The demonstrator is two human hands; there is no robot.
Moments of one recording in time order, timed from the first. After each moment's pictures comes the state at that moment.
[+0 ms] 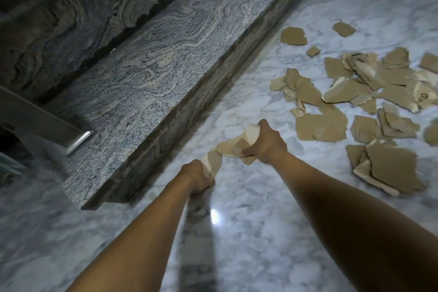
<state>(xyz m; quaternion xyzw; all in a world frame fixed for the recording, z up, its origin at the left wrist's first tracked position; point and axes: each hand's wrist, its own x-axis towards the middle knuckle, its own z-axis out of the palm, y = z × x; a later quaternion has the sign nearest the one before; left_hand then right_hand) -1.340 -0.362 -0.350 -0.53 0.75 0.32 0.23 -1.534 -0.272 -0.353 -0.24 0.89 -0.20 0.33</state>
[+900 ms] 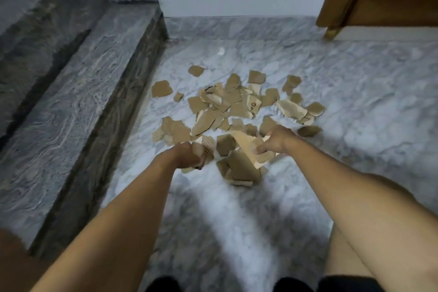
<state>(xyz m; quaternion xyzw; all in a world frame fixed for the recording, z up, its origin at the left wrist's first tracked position) -1.628 -0.214 -0.193 -0.19 0.92 0.13 0.32 -1.753 0.034 -0.204 -0.03 0.91 -0.21 0.36</state>
